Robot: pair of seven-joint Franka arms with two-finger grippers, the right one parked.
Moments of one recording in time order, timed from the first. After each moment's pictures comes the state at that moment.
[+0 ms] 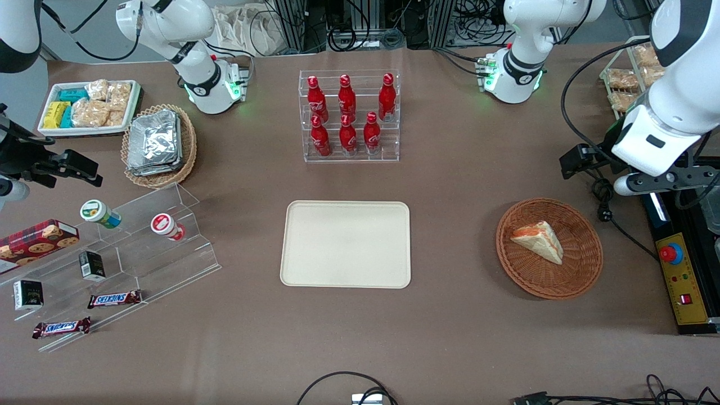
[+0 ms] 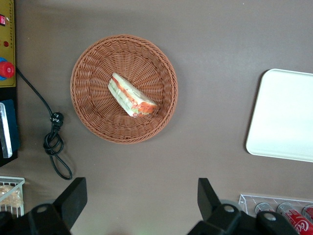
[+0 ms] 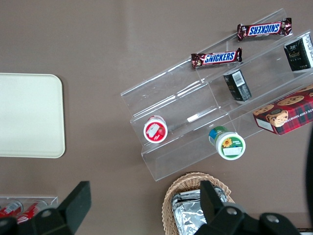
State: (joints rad) arm -0.01 0.04 -0.16 -1.56 0.01 1.55 -0.27
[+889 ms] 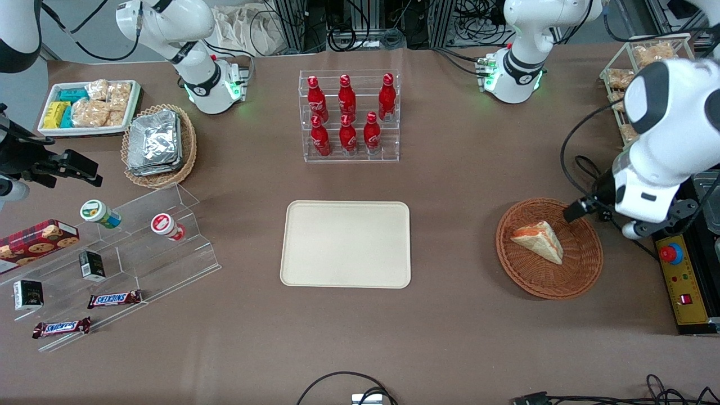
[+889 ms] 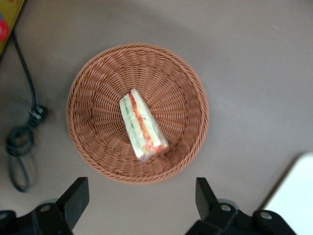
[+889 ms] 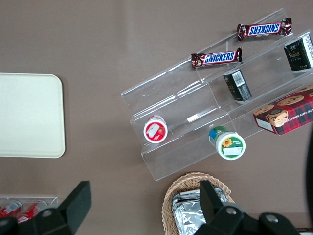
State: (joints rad) arm 0.03 0.10 -0.10 -1.90 0.01 2.00 -0.63
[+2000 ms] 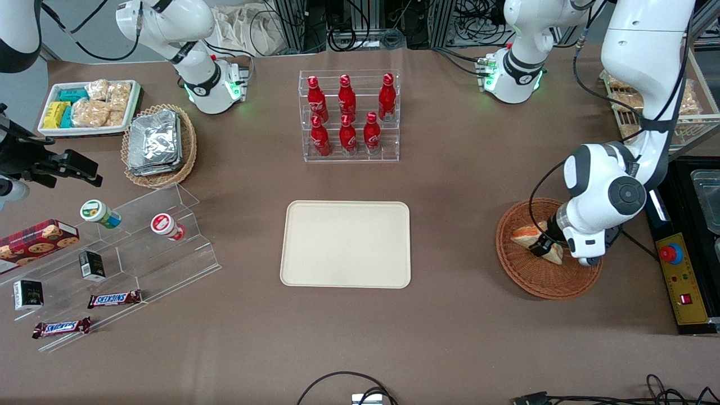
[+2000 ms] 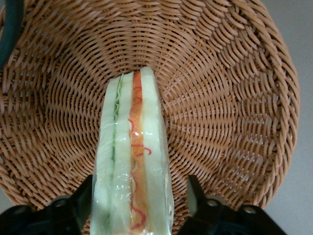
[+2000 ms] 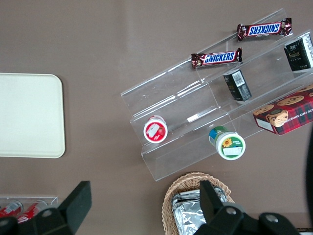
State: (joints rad) arm 0.03 0.37 -0.09 -2.07 0.00 2.38 -0.92
